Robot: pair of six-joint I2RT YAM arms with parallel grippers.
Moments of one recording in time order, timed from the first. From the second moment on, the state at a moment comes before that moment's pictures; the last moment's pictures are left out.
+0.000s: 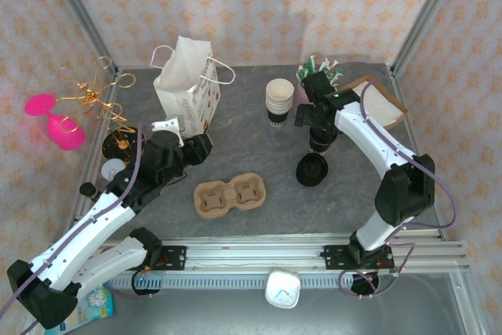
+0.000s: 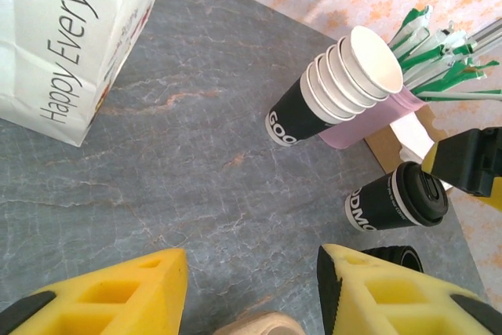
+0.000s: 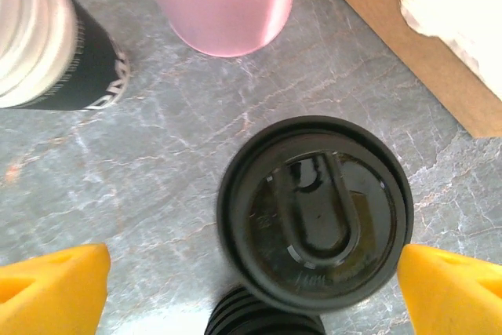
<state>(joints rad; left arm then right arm) -0.54 0.83 0.80 -0.46 -0.15 -0.75 0.41 1.62 1.48 -1.00 0.25 0.53</state>
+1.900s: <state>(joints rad) -0.54 0.54 0.72 -0.84 -0.31 -0.91 1.19 1.96 1.48 -0.86 0.15 0.92</state>
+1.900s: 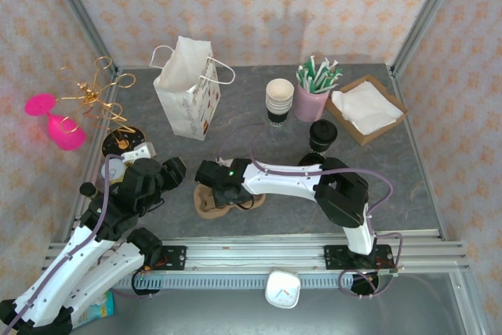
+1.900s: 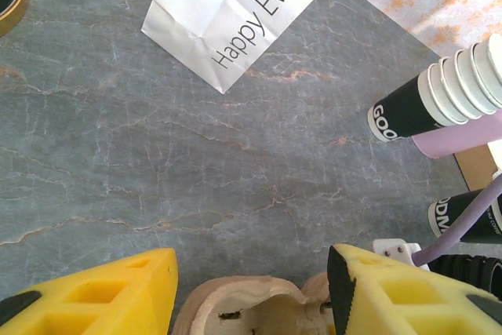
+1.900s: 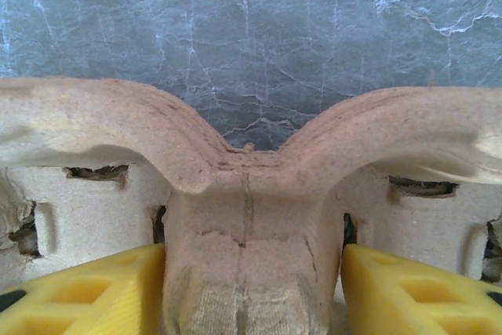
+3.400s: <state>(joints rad) -0.54 0.54 0.72 -0.84 -0.31 -0.91 1.19 1.98 1.55 -0.93 0.19 0.91</state>
